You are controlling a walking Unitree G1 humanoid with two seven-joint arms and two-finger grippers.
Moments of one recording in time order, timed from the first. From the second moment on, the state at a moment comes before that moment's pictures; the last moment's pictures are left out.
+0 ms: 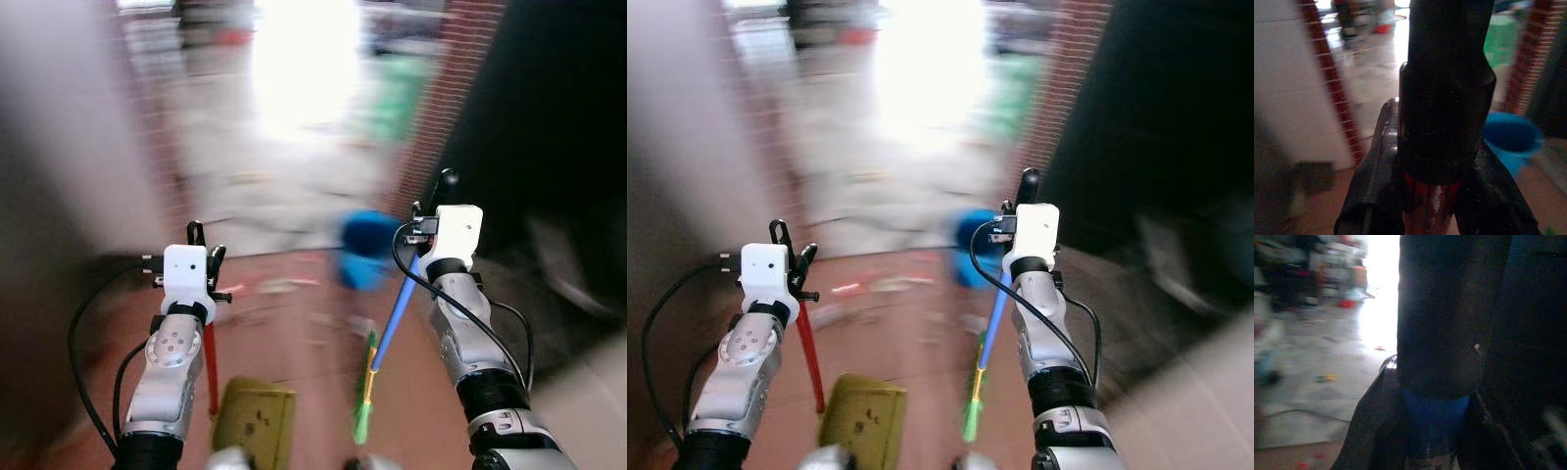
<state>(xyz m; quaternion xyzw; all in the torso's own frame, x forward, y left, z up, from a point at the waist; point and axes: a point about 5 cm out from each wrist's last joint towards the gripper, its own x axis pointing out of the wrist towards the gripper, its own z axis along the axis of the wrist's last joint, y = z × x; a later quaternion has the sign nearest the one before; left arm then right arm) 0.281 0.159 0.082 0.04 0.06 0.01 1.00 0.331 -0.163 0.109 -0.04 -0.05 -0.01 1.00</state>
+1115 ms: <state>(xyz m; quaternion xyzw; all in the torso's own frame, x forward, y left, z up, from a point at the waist) 0.282 0.157 0.085 0.01 0.06 0.02 1.00 0.331 -0.161 0.108 -0.05 -0.04 0.01 1.00</state>
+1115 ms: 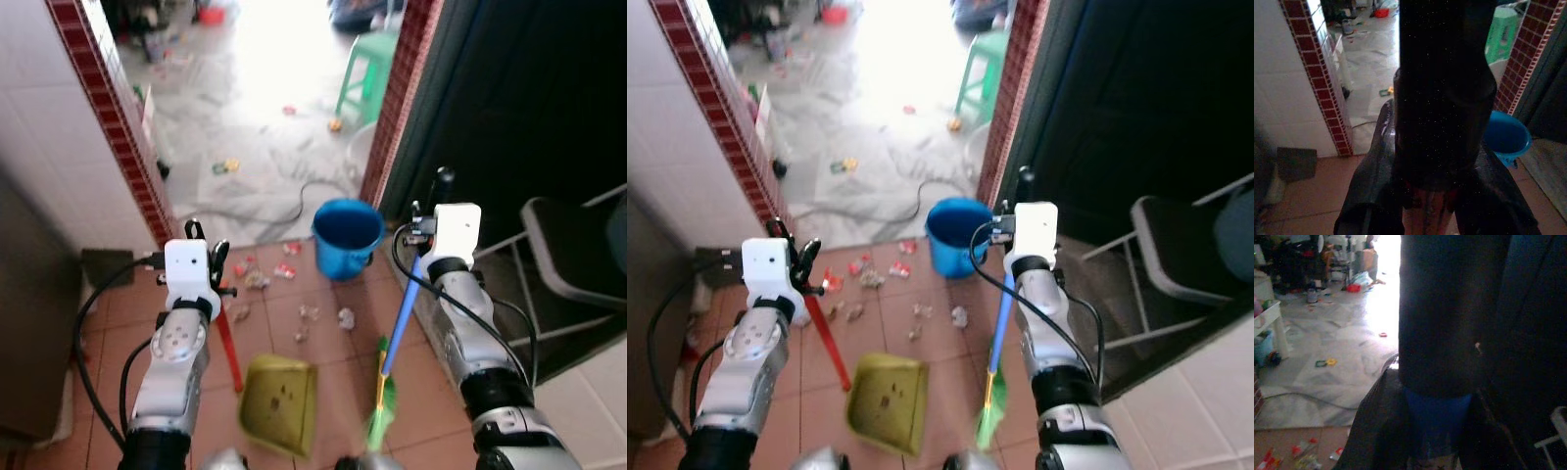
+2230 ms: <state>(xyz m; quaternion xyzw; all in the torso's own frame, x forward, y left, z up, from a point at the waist) 0.283 0.150 0.089 0.02 0.06 0.02 1.00 0.332 -0.155 0.113 -0.03 -0.04 0.03 1.00</state>
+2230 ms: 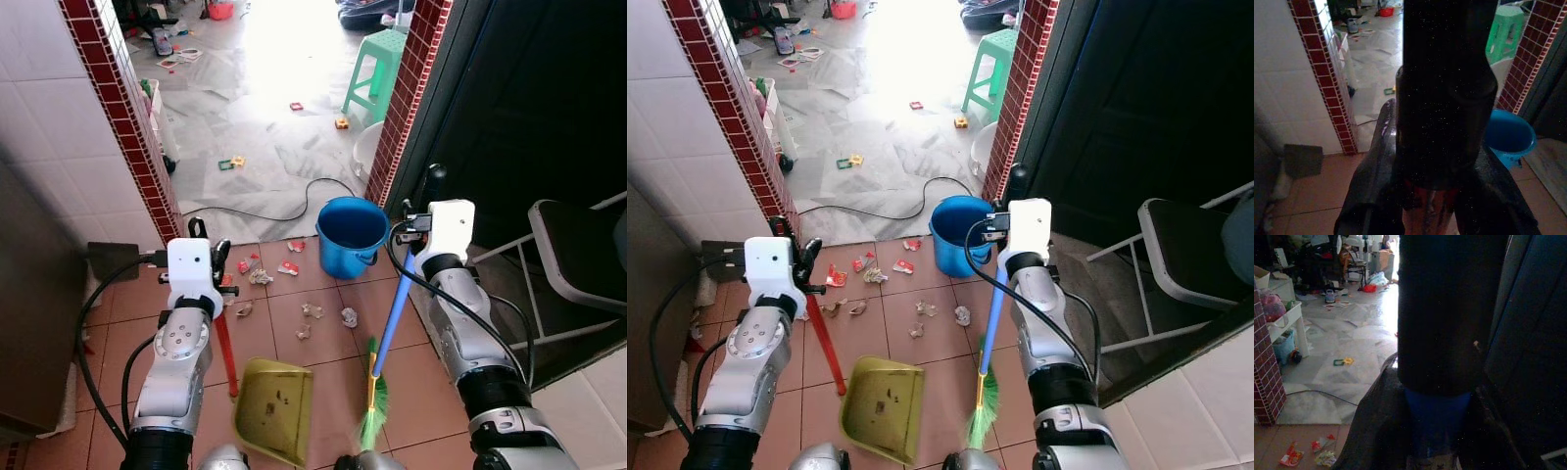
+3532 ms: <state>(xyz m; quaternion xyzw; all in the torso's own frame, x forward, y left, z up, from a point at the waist) 0.287 0.136 0.111 0.00 0.02 -0.02 1.00 0.325 -0.164 0.107 -0.03 -0.03 0.01 1.00</state>
